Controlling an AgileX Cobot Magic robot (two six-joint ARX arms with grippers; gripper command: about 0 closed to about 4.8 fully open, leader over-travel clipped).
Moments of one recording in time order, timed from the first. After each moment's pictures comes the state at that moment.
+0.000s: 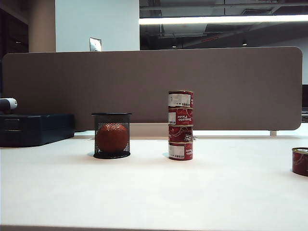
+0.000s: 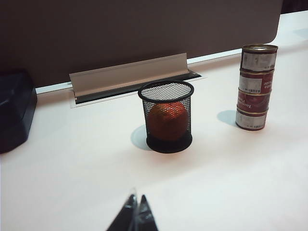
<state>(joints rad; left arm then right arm) 0.00 0.01 0.01 -0.03 0.43 0.14 -0.17 0.18 0.19 -0.06 -0.24 0.09</state>
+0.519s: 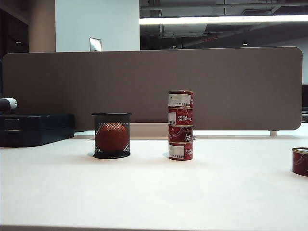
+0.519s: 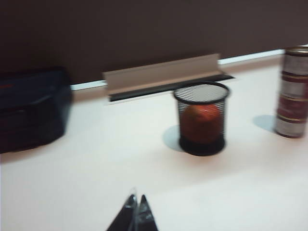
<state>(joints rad) 0.00 0.01 0.01 -0.01 0.30 0.14 -0.17 0.06 0.10 -0.06 -0.13 0.05</state>
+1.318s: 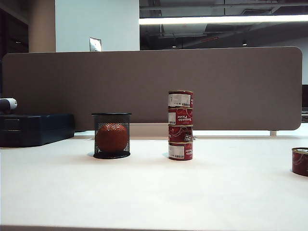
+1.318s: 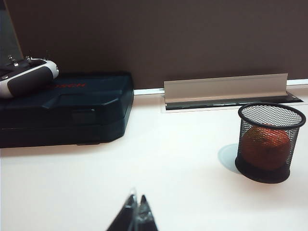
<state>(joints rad) 0.00 0.01 0.01 0.05 0.07 0.09 -0.17 0.00 0.01 -0.03 -0.07 0.00</state>
